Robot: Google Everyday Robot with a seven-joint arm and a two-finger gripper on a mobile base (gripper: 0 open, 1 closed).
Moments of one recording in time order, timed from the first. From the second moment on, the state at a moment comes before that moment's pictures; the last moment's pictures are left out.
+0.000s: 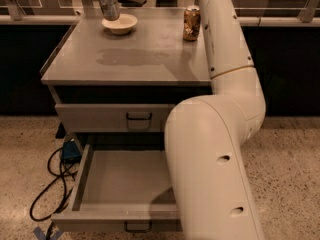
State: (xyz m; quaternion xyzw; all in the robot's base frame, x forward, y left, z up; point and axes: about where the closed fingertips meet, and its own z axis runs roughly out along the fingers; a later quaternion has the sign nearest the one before) arm 0.742 0.149 1.083 -0.69 0.36 0.20 0.59
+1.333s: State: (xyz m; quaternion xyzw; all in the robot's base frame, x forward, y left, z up) arm 0.754 0.025 1.135 -0.66 0.45 0.06 0.60
